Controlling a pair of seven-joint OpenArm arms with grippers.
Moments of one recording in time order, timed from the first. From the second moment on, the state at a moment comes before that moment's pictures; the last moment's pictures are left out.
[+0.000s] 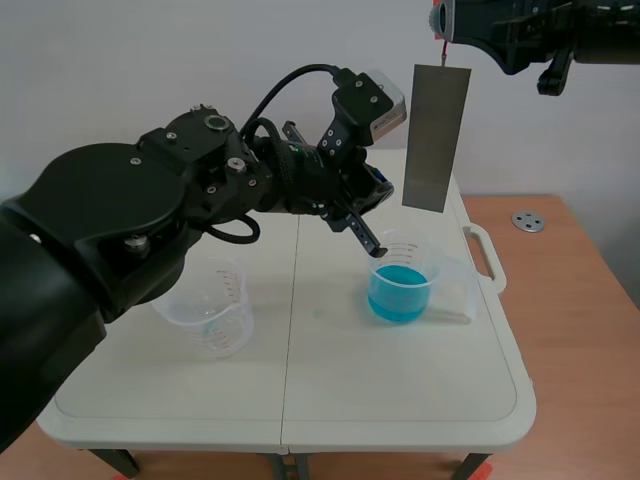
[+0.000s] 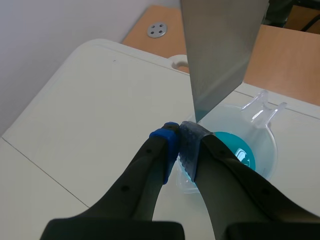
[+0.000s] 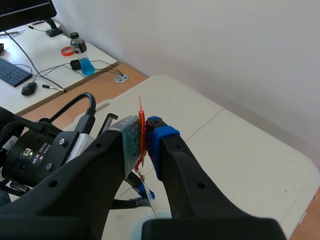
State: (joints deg) left arm -25.5 -4.2 32.9 67.4 0.0 -29.4 13.2; right arm 15.8 21.8 5.4 97.5 50.3 43.2 -43.3
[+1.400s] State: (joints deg) left arm 22.2 -47.2 1.0 98.7 -15.0 -13.9 1.8; right arm 12.1 21.7 5.4 96.9 50.3 45.3 -41.3
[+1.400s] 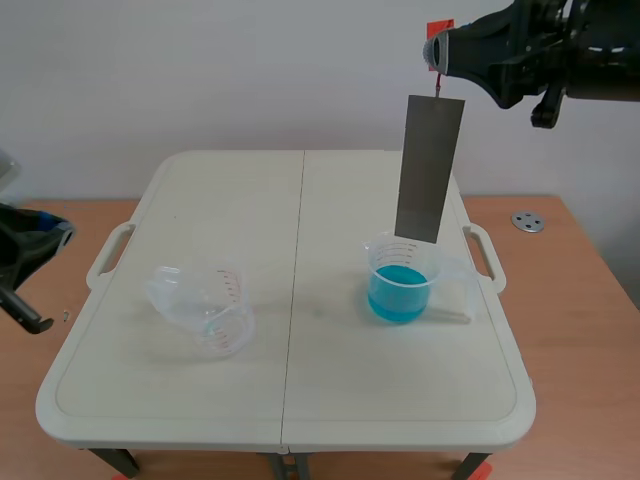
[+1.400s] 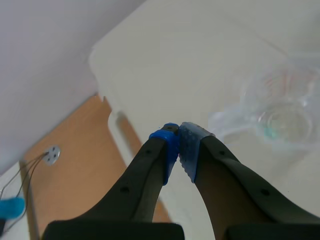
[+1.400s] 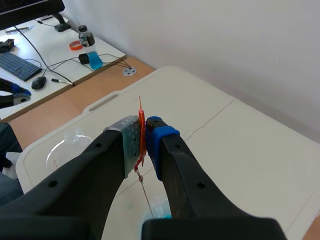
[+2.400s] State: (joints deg) left arm 68.5 -41.2 -20.5 95.8 -9.9 -14.5 -5.9; right arm 12.1 18.7 5.0 82.0 42.7 45.1 -30.1
